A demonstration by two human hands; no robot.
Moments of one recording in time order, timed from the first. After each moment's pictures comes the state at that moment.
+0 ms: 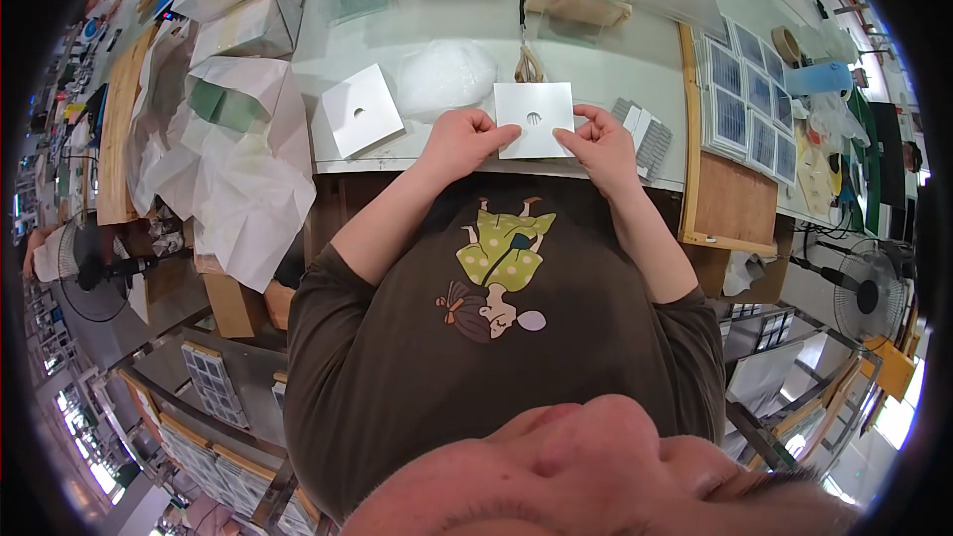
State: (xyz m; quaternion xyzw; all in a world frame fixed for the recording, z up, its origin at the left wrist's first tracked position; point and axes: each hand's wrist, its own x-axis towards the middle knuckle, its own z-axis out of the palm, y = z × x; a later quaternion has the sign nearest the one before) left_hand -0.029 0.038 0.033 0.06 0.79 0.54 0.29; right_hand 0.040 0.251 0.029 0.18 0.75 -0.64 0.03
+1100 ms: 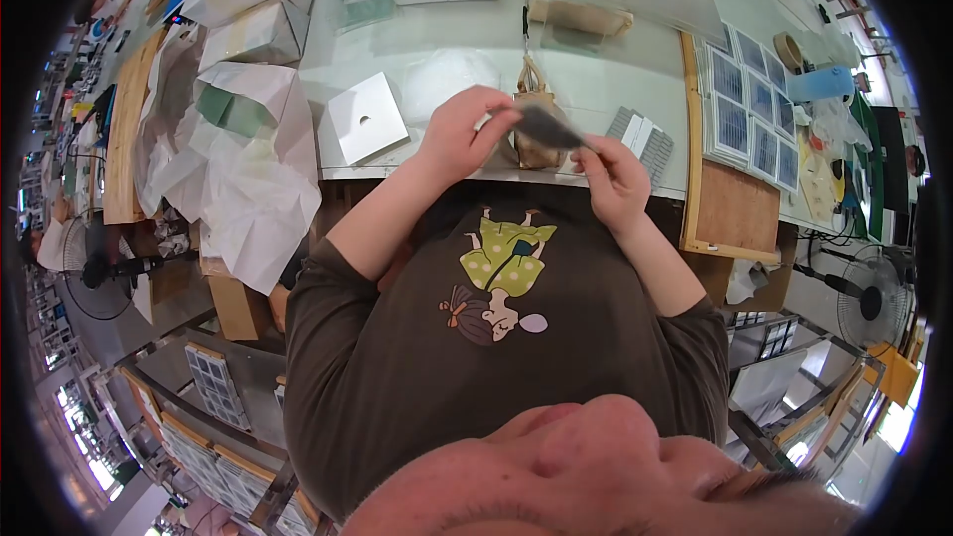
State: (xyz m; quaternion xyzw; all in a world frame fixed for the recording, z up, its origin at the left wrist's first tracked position) left_hand -0.048 0.040 0.048 0.45 0.74 0.48 -0.12; right_hand 0.065 0.250 0.037 -0.18 0.84 -0.45 -0.26
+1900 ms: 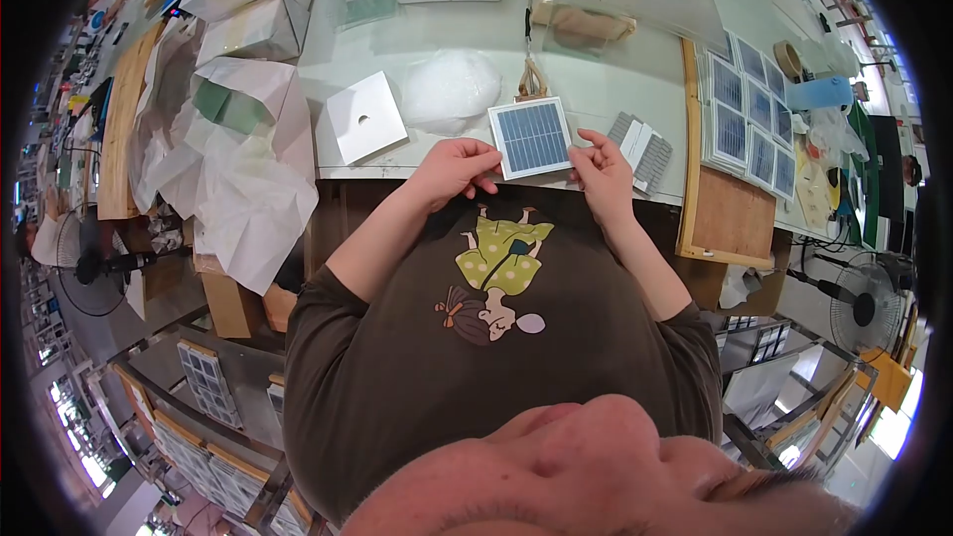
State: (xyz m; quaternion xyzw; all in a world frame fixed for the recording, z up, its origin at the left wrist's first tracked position) left_hand -0.021 0.015 0.016 -0.01 0.62 0.64 0.45; right_hand 0.061 0.247 0.009 0.20 0.67 -0.71 -0.03
